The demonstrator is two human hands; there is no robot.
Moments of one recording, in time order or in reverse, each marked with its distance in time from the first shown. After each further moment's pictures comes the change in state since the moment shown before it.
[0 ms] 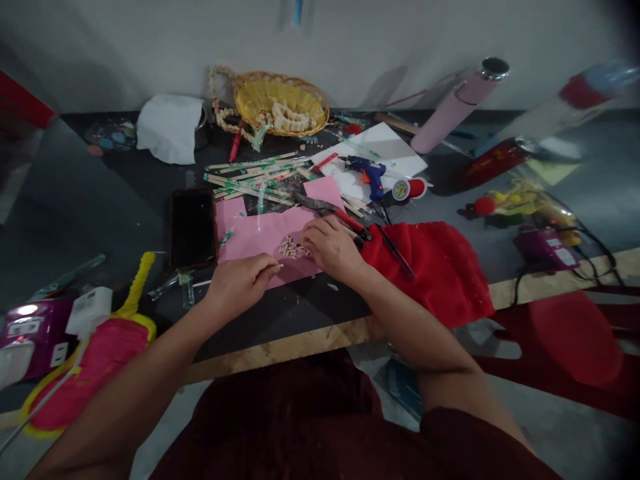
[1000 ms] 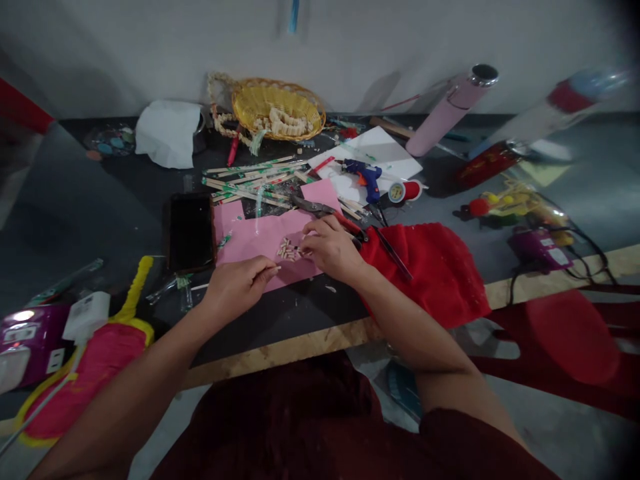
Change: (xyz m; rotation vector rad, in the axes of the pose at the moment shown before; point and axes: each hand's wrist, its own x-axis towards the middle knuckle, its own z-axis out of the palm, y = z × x) left_hand -0.001 -0.002 0.000 -0.017 0.001 0.004; right_hand -0.003 0.008 -0.002 0.035 0.059 -0.075
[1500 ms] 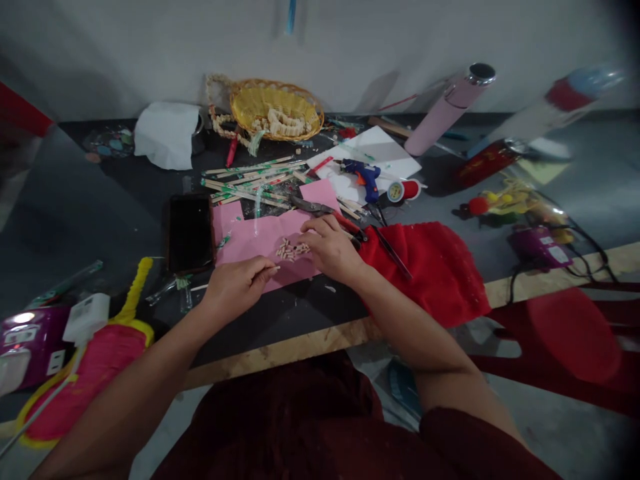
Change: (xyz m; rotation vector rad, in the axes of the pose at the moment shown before) left_hand 0.000 -0.001 -0.001 -0.002 0.022 0.025; right_hand 0.000 -0.003 0.001 0.001 0.016 0.006
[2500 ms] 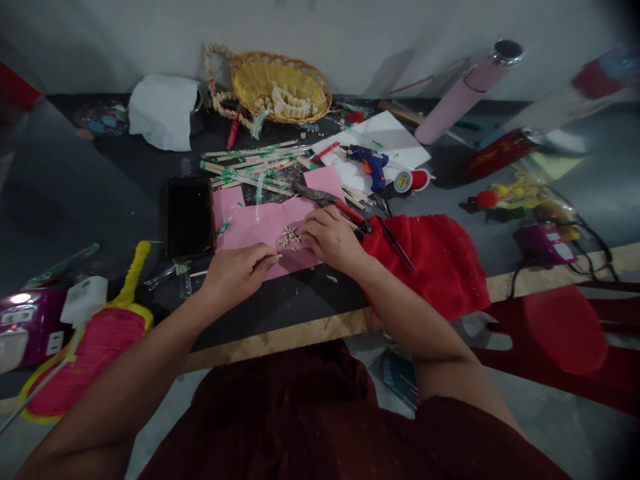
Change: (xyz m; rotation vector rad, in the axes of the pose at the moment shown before) left_hand -0.001 -0.001 0.002 0.014 0.033 0.011; right_hand 0.000 0.002 0.004 0.005 -0.068 0.015
